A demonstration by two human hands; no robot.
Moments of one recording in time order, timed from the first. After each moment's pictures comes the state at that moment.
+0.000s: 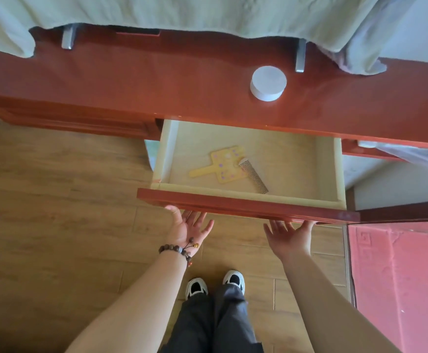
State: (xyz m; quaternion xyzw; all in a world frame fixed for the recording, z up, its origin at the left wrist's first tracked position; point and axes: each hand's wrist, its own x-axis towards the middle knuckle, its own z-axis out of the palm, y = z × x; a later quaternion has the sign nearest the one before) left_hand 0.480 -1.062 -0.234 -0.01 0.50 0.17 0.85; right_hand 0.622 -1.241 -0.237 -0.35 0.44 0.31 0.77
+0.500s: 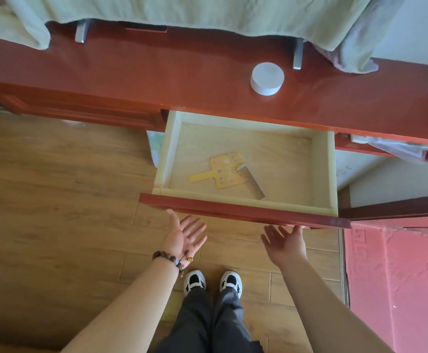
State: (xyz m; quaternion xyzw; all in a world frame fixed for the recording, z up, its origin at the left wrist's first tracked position) left_hand 0.428 -1.090 -0.214 0.15 0.55 0.05 0.82; right_hand 0.585 -1.271 -0.227 -0.44 0.45 0.35 0.69
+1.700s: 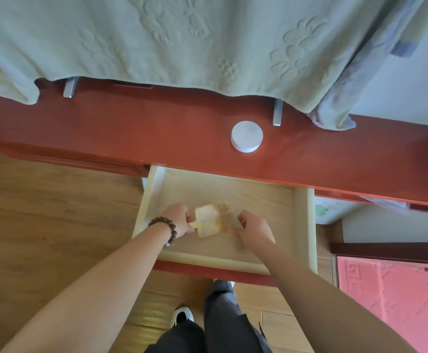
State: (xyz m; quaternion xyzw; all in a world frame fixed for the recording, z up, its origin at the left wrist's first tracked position) left_hand 0.579 -0.988 -0.184 0.83 0.36 -0.27 0.34; right_hand 0.696 -1.167 -0.179 -0.89 -0.18 0.39 0.17
